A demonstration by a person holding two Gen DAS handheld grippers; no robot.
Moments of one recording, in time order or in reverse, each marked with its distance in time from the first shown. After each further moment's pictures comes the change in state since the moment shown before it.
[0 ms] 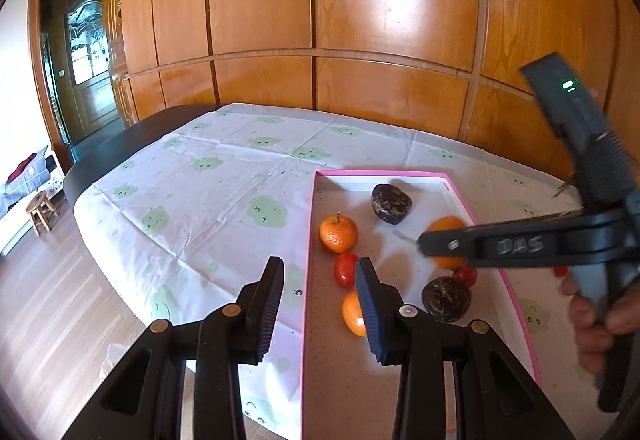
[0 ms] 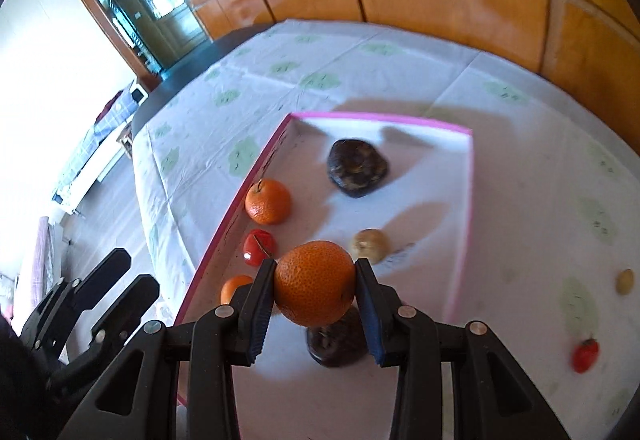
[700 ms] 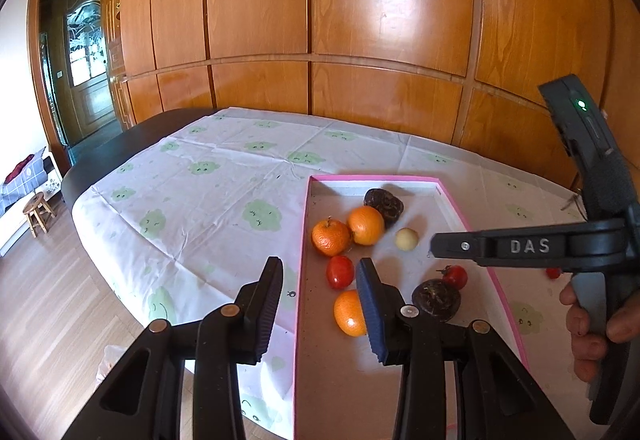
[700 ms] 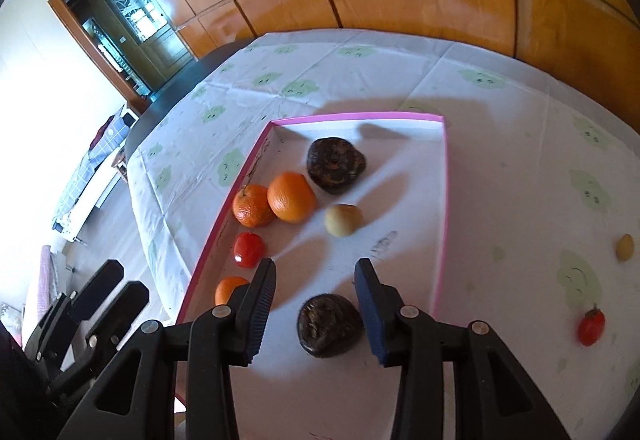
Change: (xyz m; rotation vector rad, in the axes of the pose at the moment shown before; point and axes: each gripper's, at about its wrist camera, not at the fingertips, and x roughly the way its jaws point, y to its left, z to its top) left arm -0.009 -0.005 0.001 0.004 -0.018 -0.016; right arm -0.020 -0.018 -0.013 0.095 -0.062 -0.009
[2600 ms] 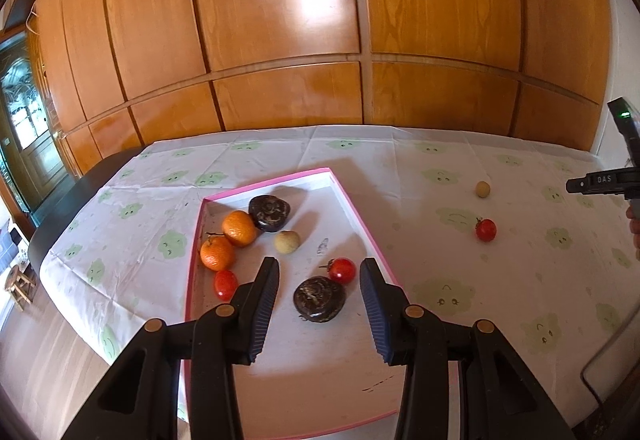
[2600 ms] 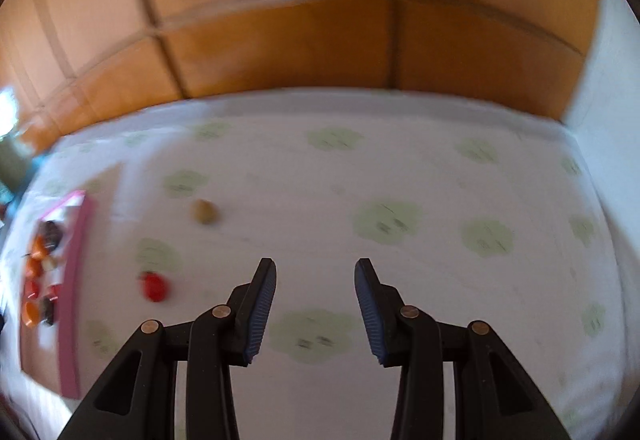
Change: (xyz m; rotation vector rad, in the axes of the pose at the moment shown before) left arm -0.011 -0.104 -0.001 0.249 0.011 -0.141; right arm -0.173 -0.269 -0.092 0.389 -0.162 -0.534
